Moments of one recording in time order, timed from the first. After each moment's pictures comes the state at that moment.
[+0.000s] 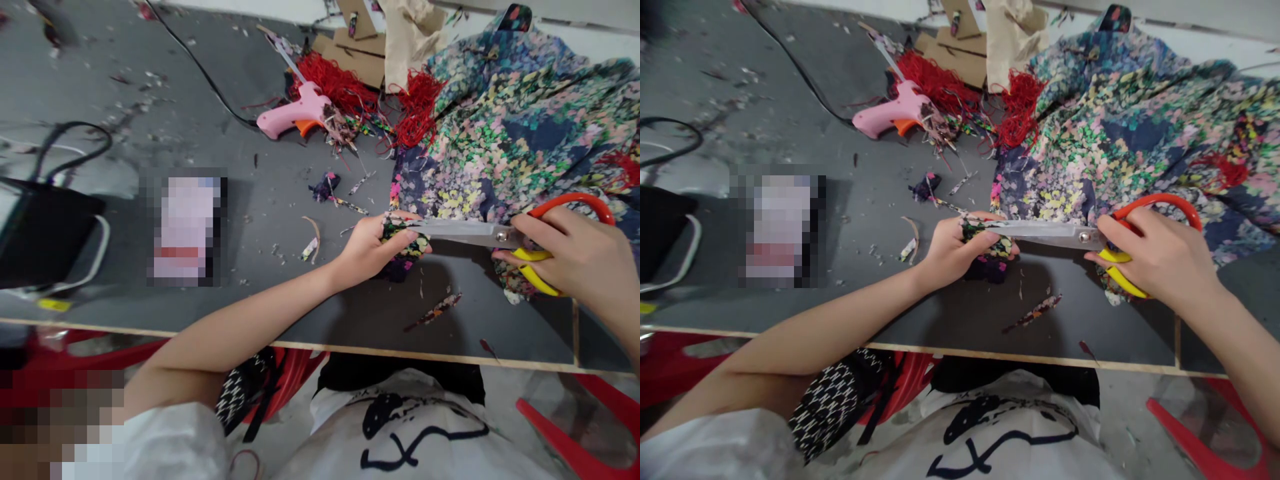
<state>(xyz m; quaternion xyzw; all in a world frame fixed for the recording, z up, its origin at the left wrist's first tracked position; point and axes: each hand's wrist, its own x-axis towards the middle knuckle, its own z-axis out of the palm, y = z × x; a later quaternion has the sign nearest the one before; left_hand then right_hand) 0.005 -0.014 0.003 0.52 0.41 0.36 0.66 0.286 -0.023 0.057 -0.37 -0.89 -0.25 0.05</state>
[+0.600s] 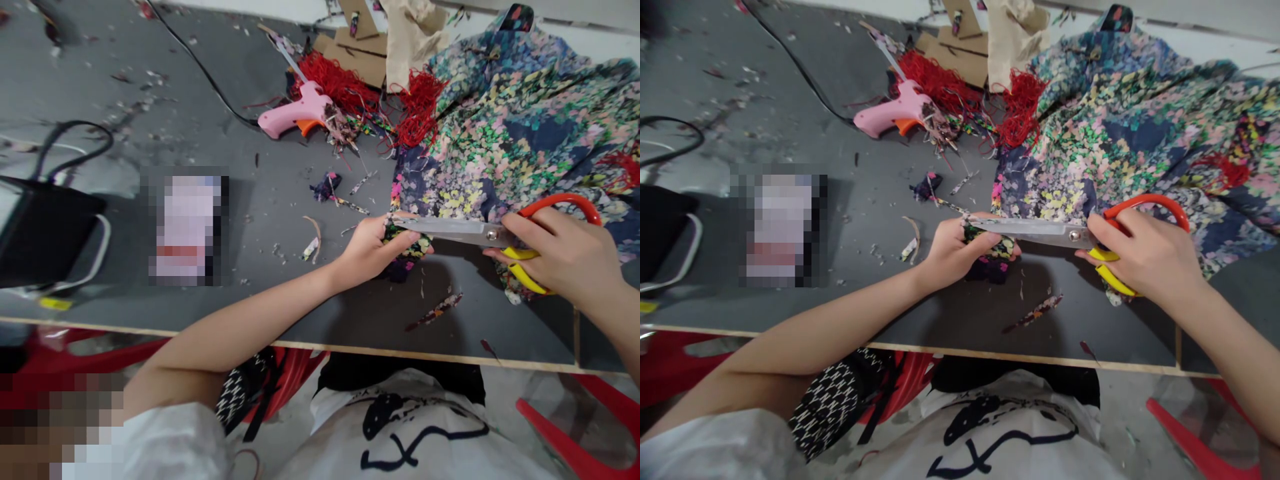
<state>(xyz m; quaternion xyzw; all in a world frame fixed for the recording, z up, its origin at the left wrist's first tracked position) 0.005 -0.014 0.004 0.55 0.39 0.36 0.65 0.275 -0.022 0.053 -0.36 -0.90 -0.25 0.06</state>
